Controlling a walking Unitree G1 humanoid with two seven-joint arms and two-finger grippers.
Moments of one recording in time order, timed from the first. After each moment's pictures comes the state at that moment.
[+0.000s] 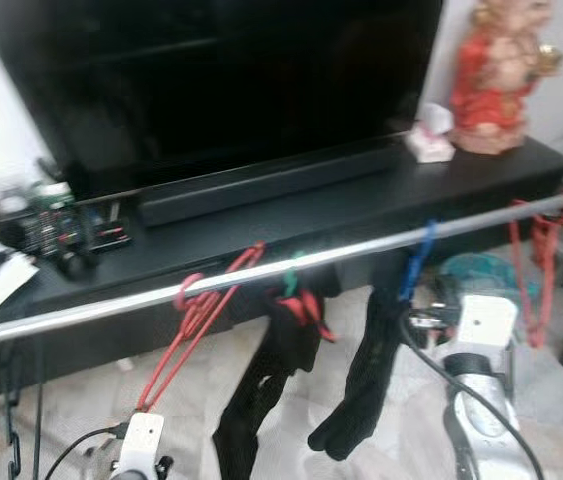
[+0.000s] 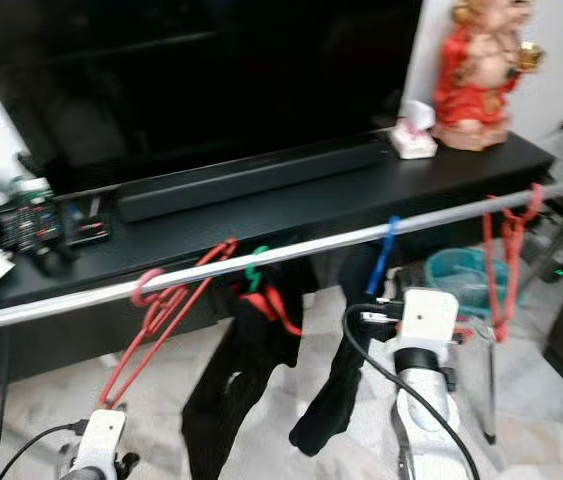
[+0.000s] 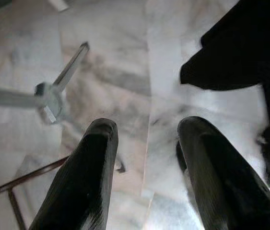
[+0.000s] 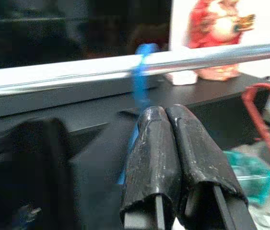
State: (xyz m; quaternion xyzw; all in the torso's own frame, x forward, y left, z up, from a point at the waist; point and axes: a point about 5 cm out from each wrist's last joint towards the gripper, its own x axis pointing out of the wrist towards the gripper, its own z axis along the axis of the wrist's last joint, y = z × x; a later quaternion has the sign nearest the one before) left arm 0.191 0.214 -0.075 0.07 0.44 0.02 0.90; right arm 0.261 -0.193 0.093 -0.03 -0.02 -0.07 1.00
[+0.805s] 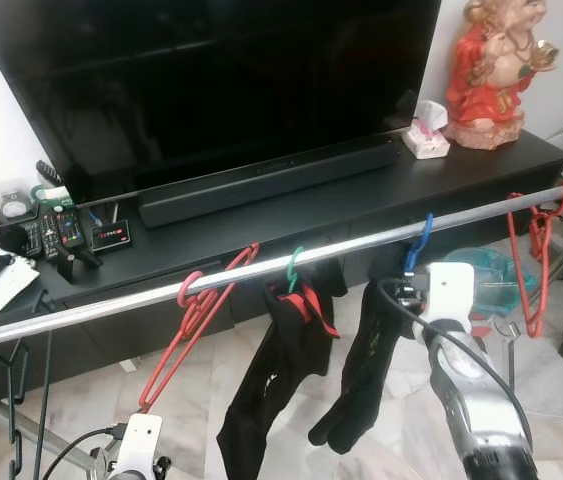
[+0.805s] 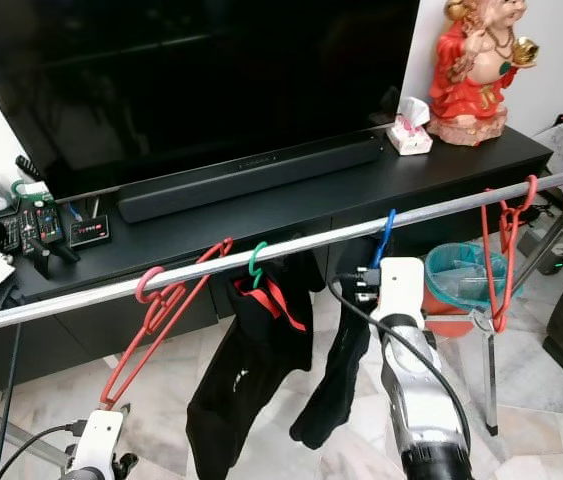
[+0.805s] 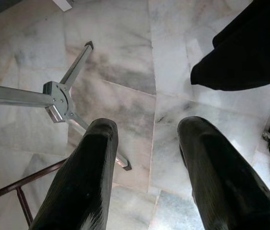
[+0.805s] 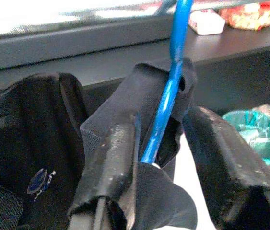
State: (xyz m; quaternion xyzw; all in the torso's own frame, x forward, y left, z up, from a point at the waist) left arm 0.192 0.214 -0.074 0.07 0.44 0.02 0.90; right arm 0.309 -0.191 0.089 -0.03 0.11 -0.04 0.99
